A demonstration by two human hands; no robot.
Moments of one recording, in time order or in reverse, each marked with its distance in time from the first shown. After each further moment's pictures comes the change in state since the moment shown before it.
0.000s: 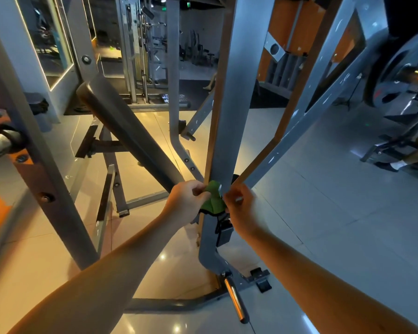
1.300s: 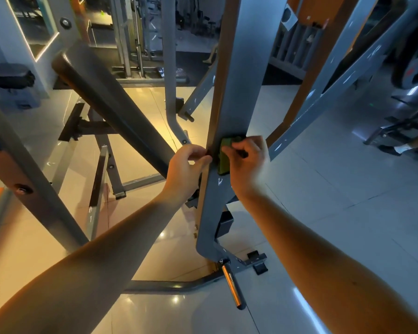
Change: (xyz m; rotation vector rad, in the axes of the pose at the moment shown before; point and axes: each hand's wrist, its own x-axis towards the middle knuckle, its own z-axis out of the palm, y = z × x) left_hand 0.077 -0.013 0.019 -0.254 0.168 0.005; right_hand 0.095 -0.017 0.017 -0.123 0.428 -0.354
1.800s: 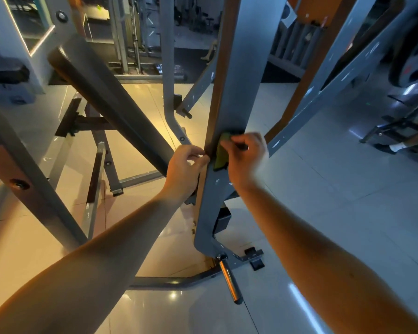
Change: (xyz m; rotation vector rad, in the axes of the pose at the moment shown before) left_hand -0.004 -0.011 0.006 0.005 0.004 -0.038; right_hand -0.002 -0.008 -0.001 0.001 -0.005 0.095
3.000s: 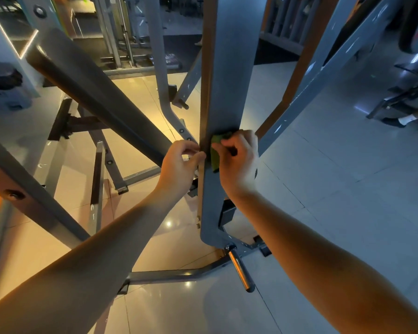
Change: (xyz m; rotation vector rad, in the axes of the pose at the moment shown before) left_hand 0.005 -0.008 -0.002 0.078 -0.040 0.024; right_hand -0.023 0.011 0.012 0.009 0.037 -0.071
